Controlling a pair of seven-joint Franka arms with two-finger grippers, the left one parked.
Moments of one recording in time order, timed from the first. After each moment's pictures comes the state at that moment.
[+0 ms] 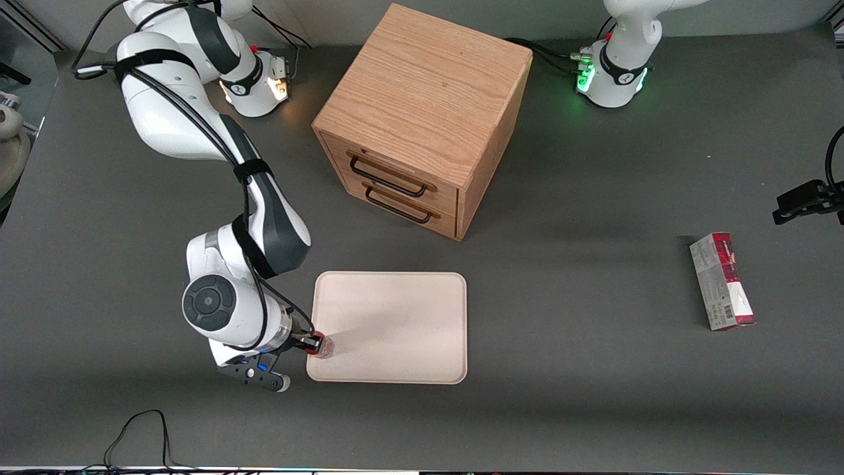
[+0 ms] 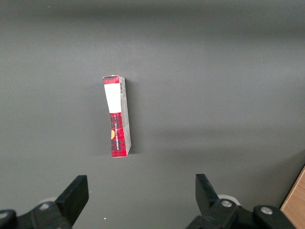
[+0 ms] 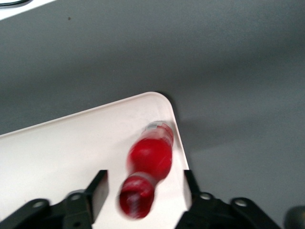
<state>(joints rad) 0.28 0.91 0.09 -0.94 -0.07 1.89 0.68</state>
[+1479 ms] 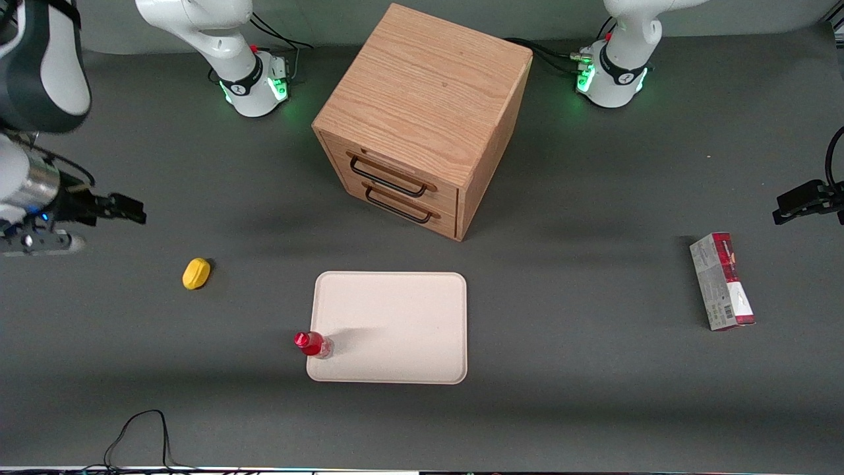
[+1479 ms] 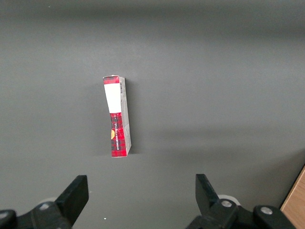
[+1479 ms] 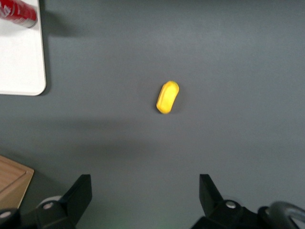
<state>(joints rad) -0.02 -0.04 -0.04 -1.85 -0.04 1.73 -0.07</state>
